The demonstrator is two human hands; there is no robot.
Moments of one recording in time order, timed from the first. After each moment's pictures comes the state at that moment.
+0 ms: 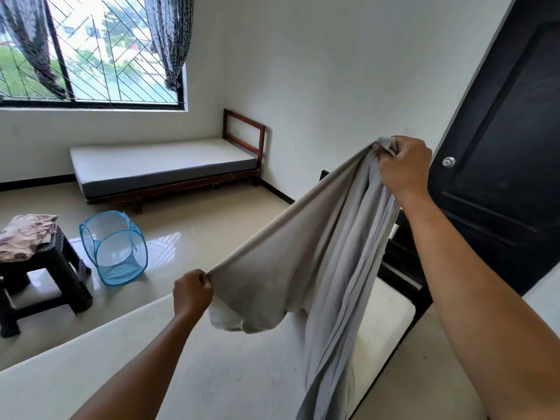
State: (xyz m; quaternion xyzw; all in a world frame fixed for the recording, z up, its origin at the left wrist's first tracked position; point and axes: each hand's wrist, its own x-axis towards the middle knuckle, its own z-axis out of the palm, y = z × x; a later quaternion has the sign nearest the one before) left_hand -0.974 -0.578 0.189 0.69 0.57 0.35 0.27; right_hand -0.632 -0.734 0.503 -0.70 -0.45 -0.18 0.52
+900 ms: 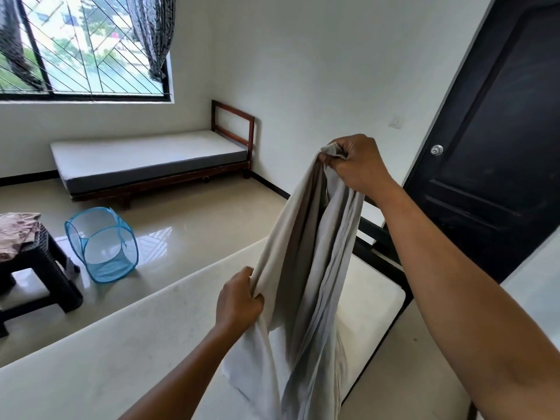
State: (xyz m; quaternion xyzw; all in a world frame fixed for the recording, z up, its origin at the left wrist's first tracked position) left_hand -0.912 -0.685 0.222 0.80 0.43 0.30 0.30; right_hand -0.670 -0.721 0.493 -0.68 -0.62 -0.10 0.39
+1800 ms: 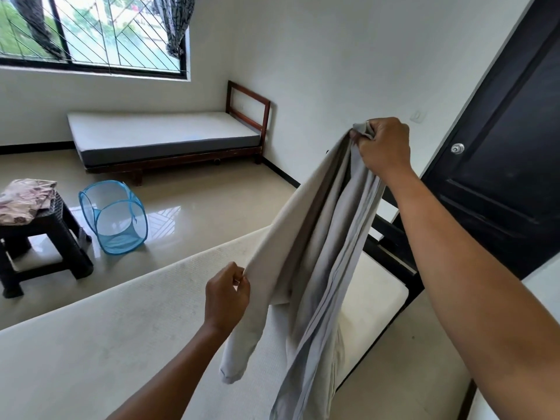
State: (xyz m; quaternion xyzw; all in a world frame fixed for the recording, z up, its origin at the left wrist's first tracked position) left_hand -0.952 -0.690 0.193 0.73 0.40 0.49 0.26; right_hand -0.655 -0.704 0.490 -0.72 -0.54 -0.16 0.40
